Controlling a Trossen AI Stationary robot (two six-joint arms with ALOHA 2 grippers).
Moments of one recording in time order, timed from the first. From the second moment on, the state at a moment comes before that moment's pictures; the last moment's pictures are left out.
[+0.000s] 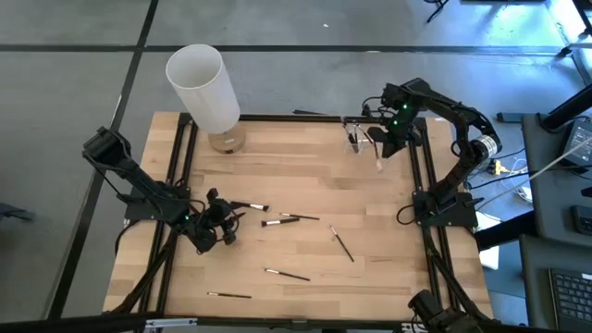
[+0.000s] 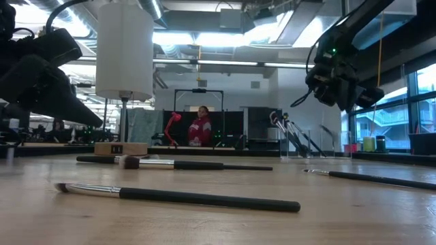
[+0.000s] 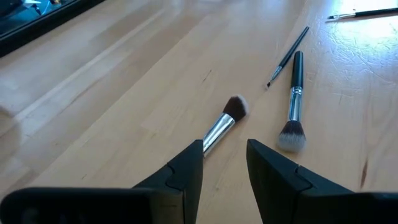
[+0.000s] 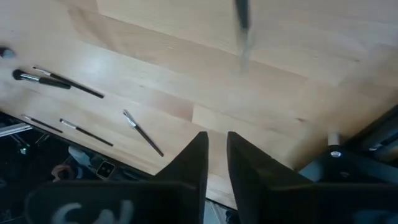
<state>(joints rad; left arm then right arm) -0.68 1.24 0.31 -0.03 -0.95 -0.85 -1.07 1.63 1.23 -1.46 -0.47 0.21</state>
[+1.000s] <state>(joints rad) -0.68 1.24 0.31 -0.03 -0.95 -0.87 -0.63 1.13 1.07 -1.40 0.27 -0.20</state>
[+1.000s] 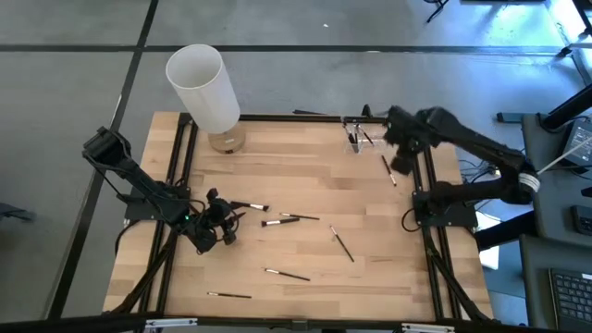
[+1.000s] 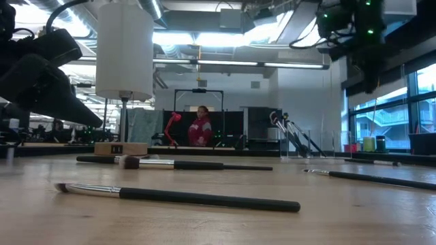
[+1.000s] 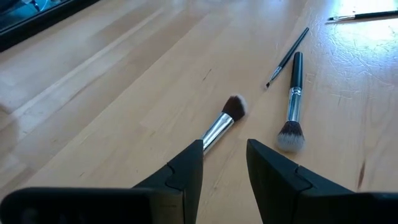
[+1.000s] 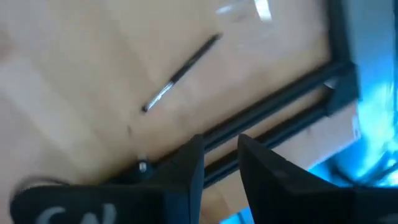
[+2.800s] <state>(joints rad) -0.59 1.26 0.30 0.15 -1.02 -0.71 -0.07 0.90 0.83 -0.31 0.21 0.07</state>
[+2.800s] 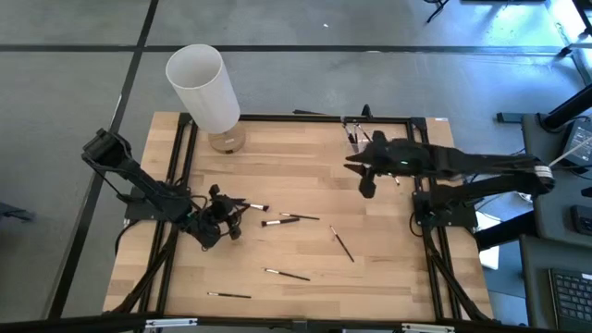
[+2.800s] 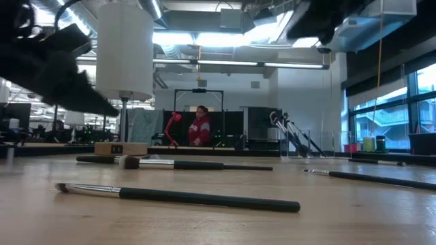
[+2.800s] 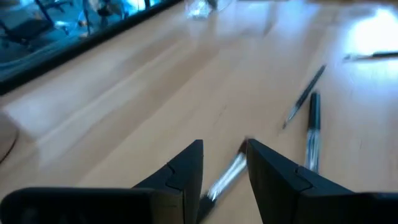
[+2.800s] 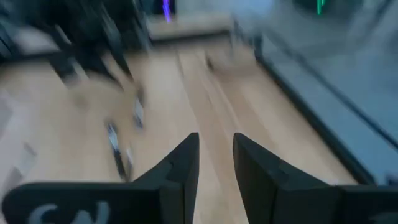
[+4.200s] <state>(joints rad) 0.10 1.59 0.82 0.20 -0.40 0.18 -0.38 1.02 0.52 -0.85 0.34 0.76</state>
